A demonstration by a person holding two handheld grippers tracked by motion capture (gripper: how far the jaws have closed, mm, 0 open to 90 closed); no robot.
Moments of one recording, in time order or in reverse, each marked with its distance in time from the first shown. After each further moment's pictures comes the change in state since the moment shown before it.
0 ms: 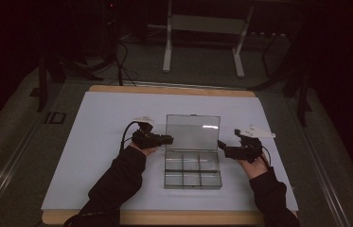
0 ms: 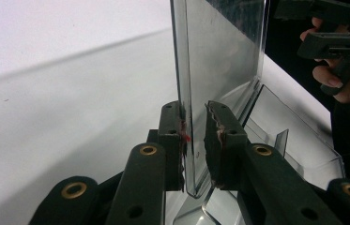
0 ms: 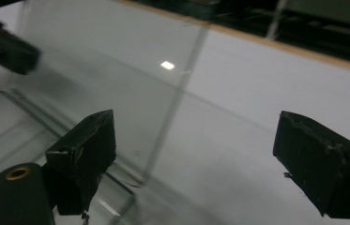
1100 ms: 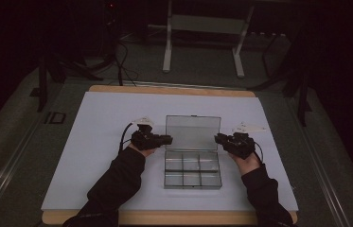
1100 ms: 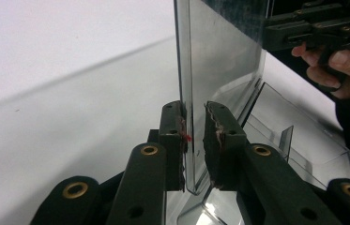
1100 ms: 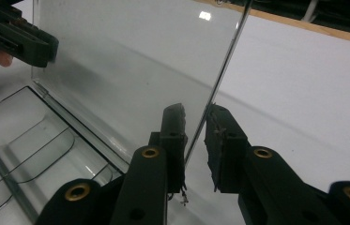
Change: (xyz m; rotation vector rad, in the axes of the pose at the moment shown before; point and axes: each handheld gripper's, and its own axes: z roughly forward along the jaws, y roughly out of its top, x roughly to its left) left arm -0.006 -0.003 -0.007 -0.029 0.040 0.061; right arm 0.003 0.006 0.019 0.062 0.112 0.020
